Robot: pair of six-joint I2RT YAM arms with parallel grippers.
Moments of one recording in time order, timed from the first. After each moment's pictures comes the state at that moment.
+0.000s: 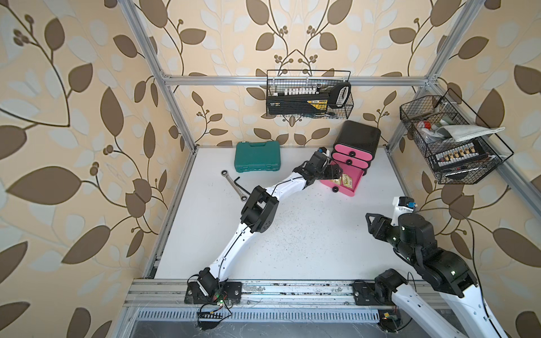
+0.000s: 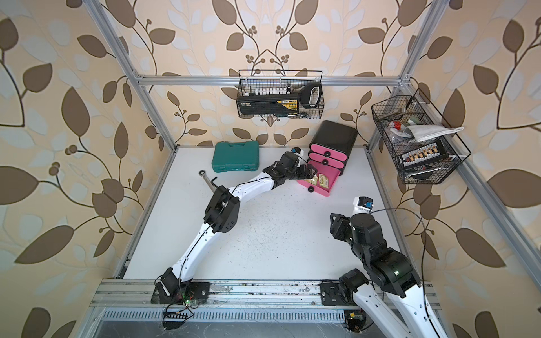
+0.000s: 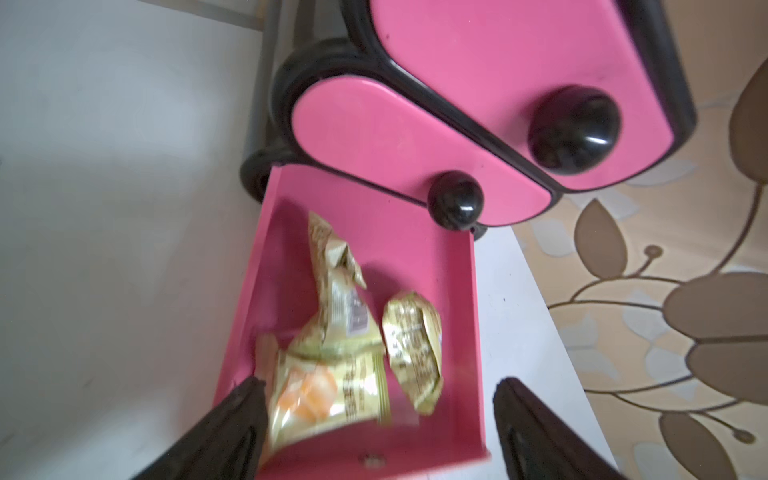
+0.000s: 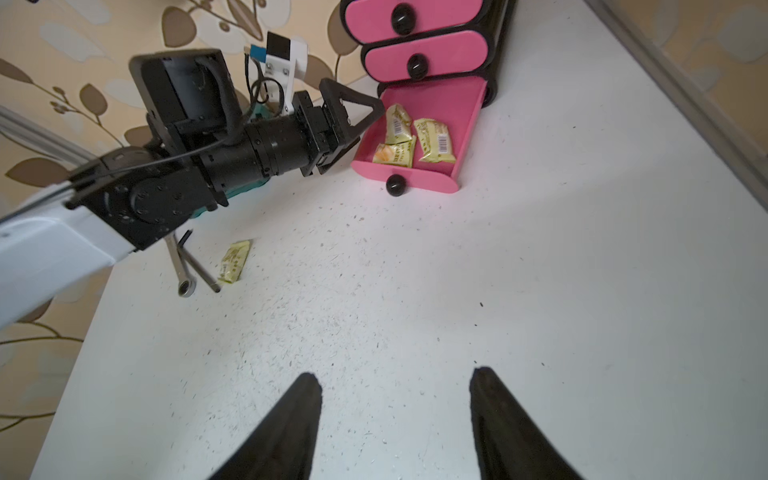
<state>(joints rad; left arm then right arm) -0.78 2.45 2.14 -0.21 0.21 -0.60 0.42 0.51 0.84 -0.94 0.21 0.63</state>
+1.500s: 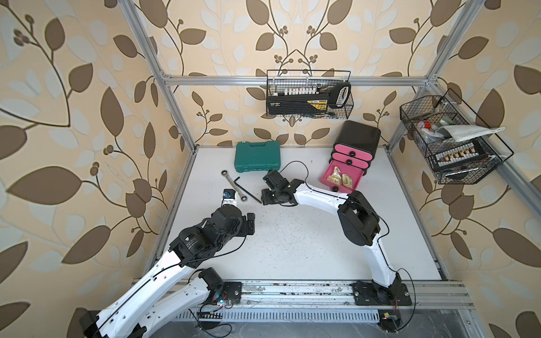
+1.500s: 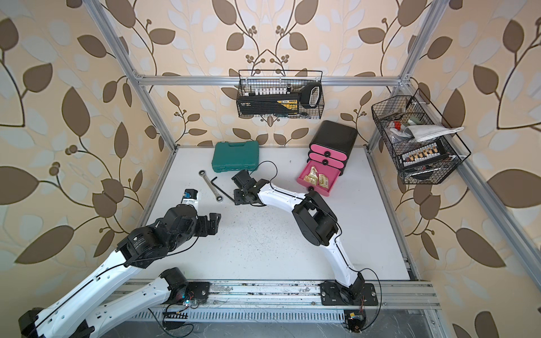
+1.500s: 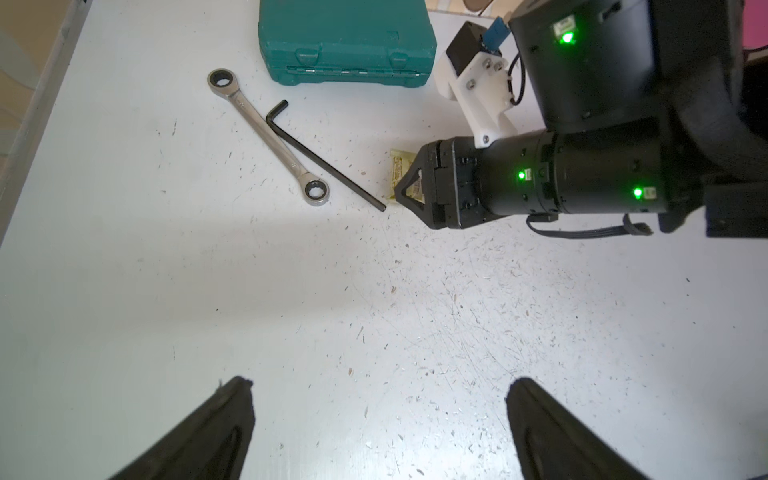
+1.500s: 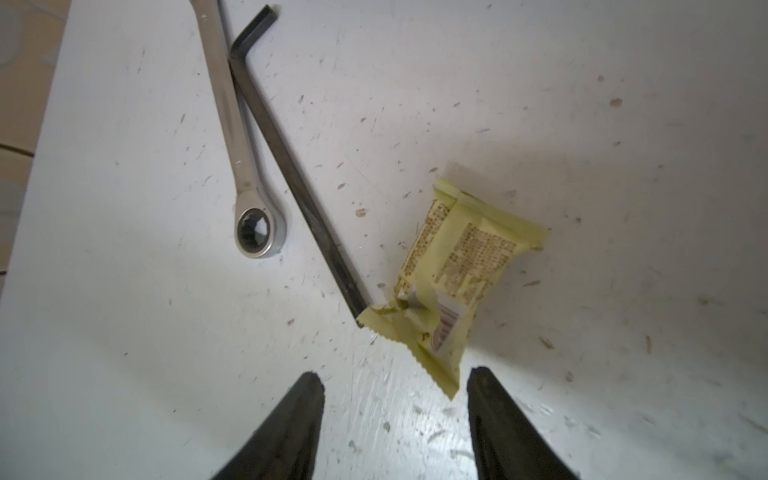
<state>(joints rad) -0.77 0.73 0.86 -0.93 -0.35 -0.57 0.81 2.26 1.78 -0.48 0.09 0.64</state>
